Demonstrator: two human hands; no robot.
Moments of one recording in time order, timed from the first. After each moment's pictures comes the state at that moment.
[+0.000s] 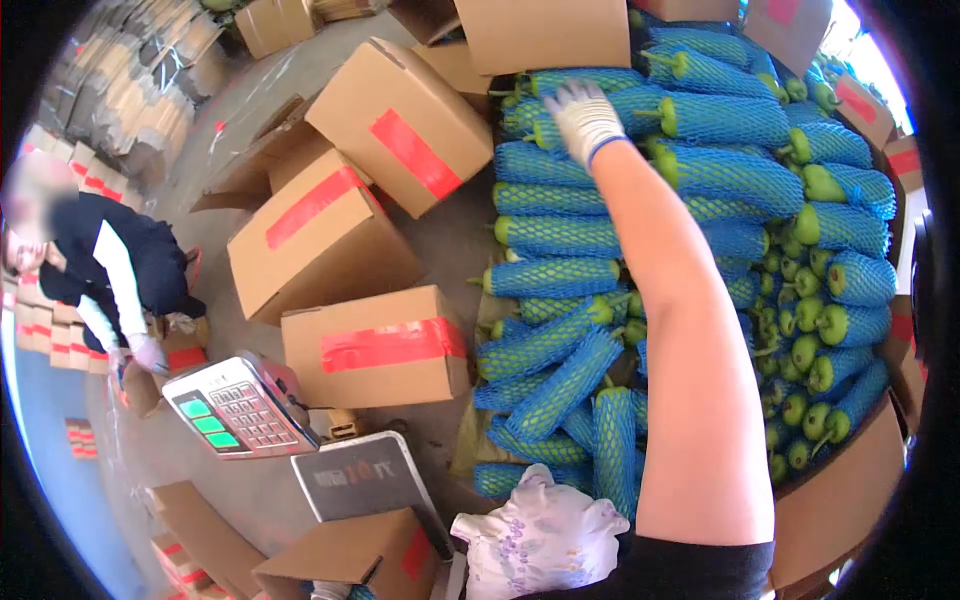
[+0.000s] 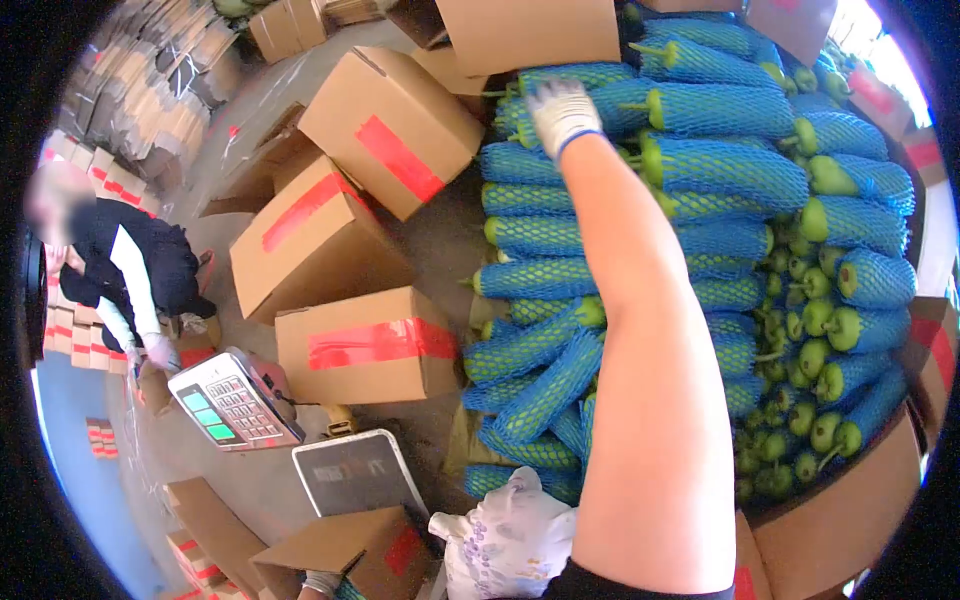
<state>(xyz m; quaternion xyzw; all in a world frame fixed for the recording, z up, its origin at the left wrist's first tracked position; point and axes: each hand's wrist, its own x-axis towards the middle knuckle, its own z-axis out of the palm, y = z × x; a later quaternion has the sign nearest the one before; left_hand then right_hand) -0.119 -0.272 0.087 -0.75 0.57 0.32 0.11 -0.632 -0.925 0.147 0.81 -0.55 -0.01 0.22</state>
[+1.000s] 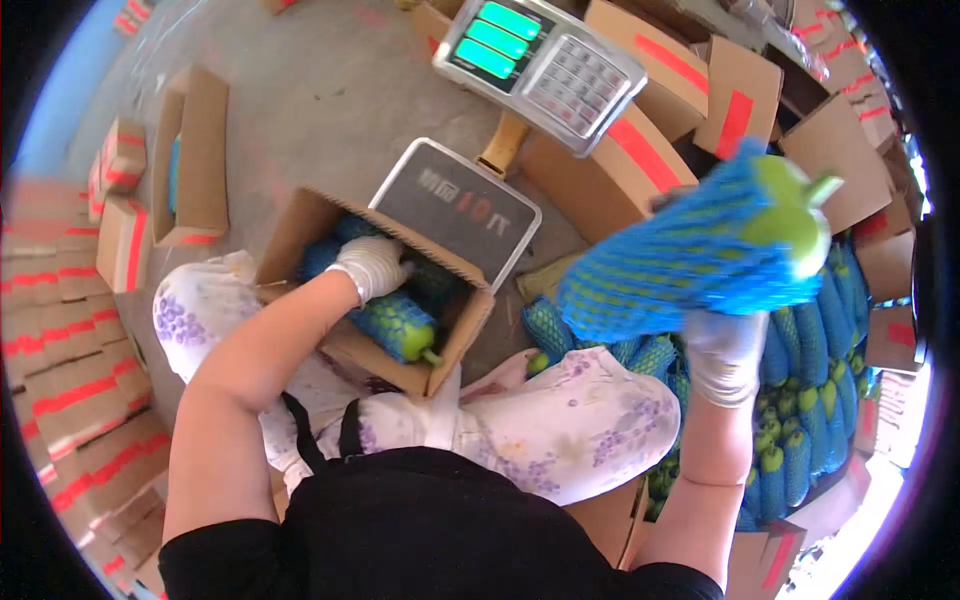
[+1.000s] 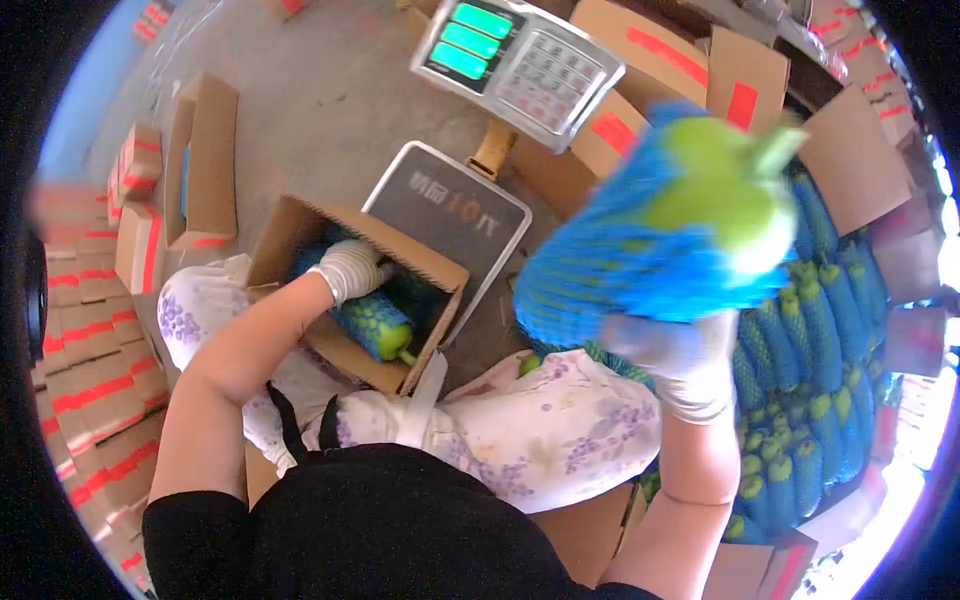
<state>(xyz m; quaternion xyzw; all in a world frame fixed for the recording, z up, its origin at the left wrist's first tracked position) -0.161 -0.236 0.144 -0.83 0.47 0.30 0.08 -0.440 -0.471 0.336 0.61 -0.20 0.28 -0.71</state>
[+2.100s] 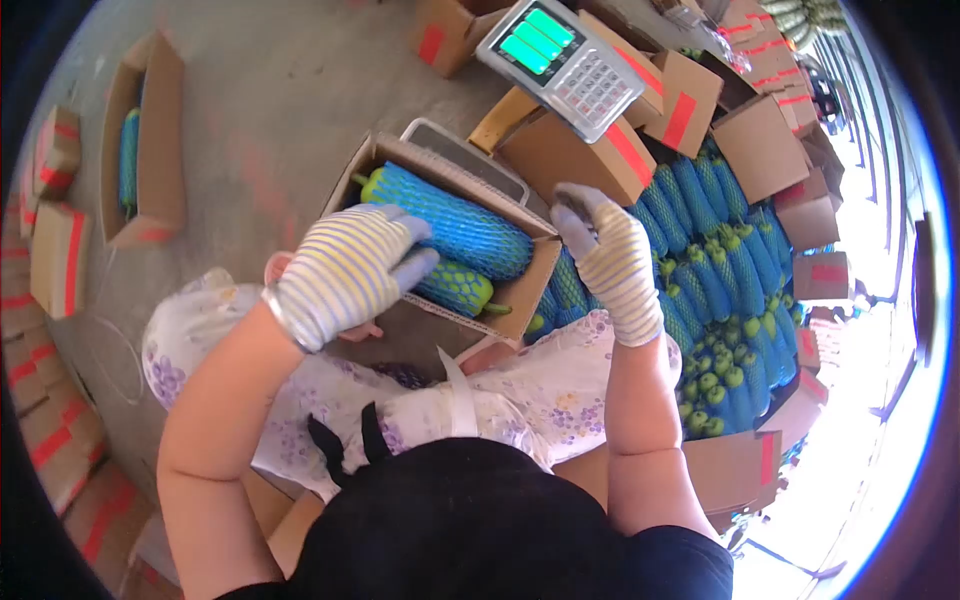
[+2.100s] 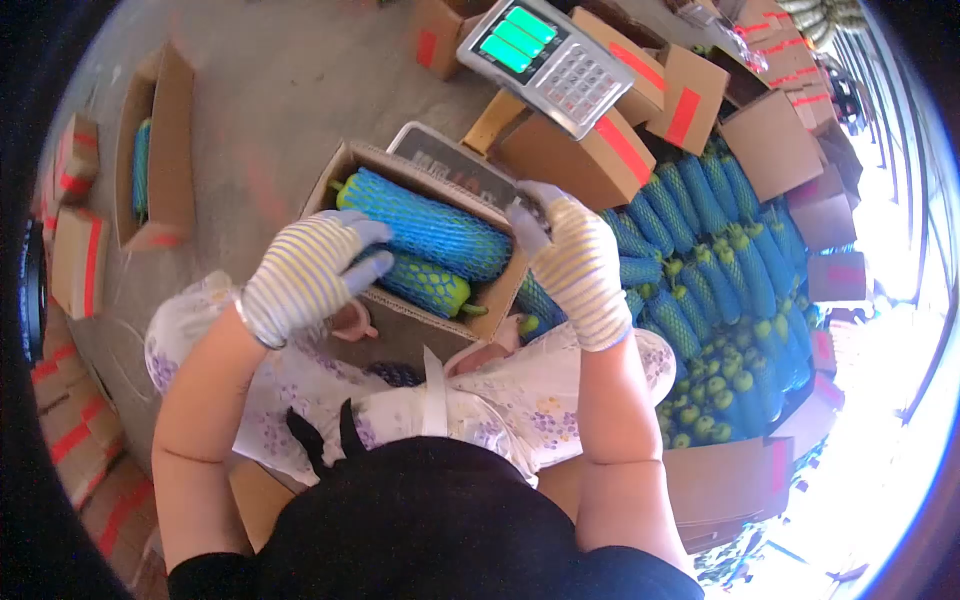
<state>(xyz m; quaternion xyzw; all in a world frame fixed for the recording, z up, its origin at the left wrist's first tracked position) -0.122 -0.172 0.260 -0.67 0.67 0.18 -0.26 -0.332 -0.364 0.301 0.90 -0.32 0.14 -0.27</state>
